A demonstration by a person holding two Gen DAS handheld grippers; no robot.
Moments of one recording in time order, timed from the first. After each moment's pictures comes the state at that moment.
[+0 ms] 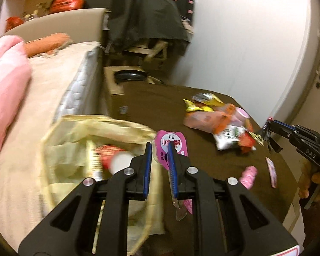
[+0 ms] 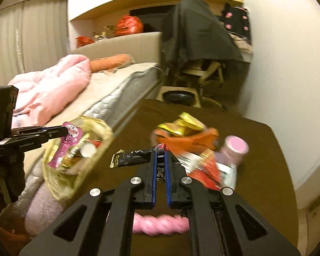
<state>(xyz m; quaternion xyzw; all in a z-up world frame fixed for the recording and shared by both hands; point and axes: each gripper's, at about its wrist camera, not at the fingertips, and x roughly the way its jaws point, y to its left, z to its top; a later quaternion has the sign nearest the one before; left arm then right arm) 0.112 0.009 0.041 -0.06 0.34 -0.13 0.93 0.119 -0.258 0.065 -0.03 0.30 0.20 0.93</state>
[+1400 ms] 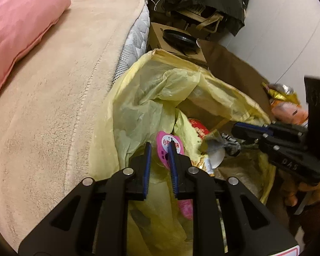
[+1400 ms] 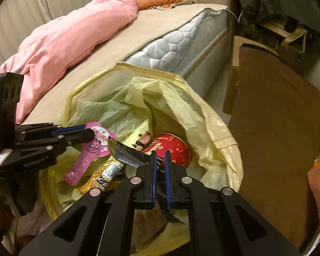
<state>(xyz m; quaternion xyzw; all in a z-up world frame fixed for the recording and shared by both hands) 0.183 0.139 -0.070 -0.15 0.47 -0.07 0.87 0.251 -0.045 -0.054 -0.08 0.47 0.33 0.82</state>
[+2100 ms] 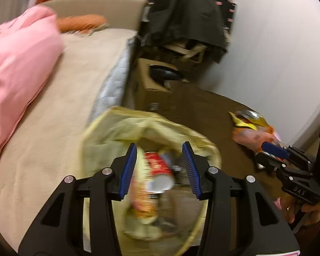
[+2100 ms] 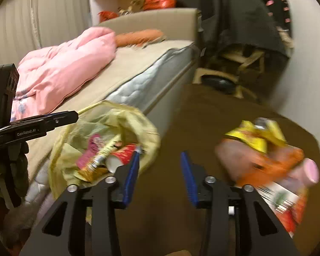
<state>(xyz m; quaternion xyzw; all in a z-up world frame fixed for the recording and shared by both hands) 0.150 0.072 0.019 -0.12 0.36 -0.07 0.92 0.175 -0.170 0.029 -0.05 0.35 0.24 0.90</state>
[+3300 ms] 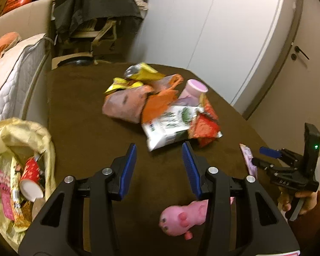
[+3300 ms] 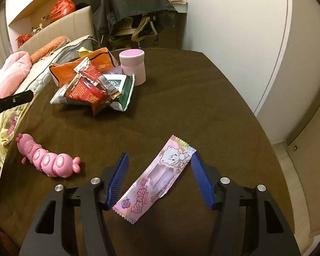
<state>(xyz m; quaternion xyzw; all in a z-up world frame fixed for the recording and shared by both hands) 0.154 -0.150 0.001 -0.02 0.38 -0.29 0.88 0.073 -0.416 -0.050 0.05 0.41 0.00 0.91</state>
